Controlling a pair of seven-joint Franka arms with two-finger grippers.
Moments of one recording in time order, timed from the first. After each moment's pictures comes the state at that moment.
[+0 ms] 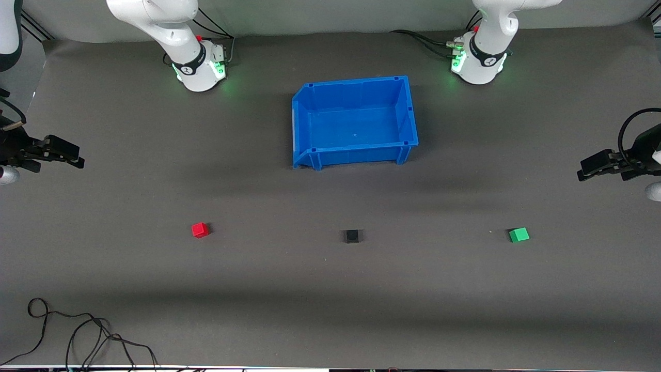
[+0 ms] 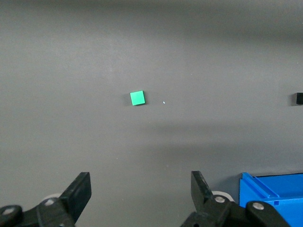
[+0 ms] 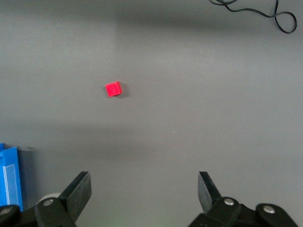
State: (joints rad) left arm 0.02 0.12 0.03 -1.53 -0.05 1.64 0.04; right arm -0.04 0.05 -0.03 -1.57 -0.01 1.59 -0.13
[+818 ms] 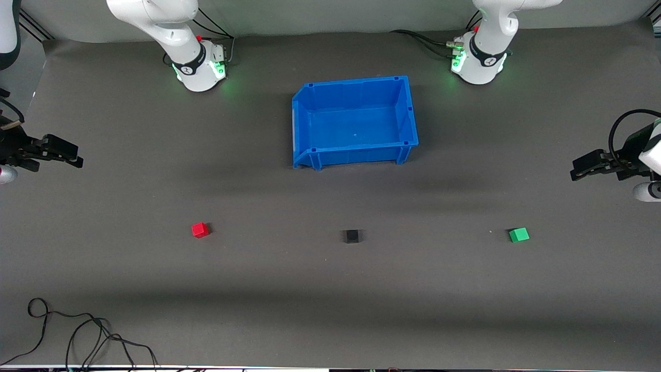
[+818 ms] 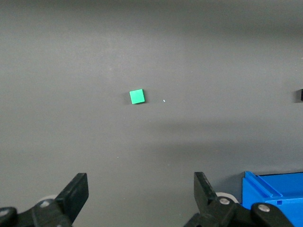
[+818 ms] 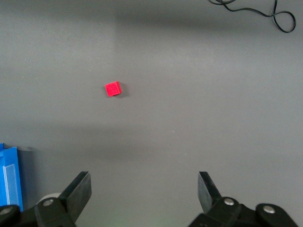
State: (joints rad) left arm 0.01 0.12 0.02 -1.55 -0.02 1.65 0.02; right arm -0.04 0.05 -0.03 -1.57 -0.01 1.59 -0.13
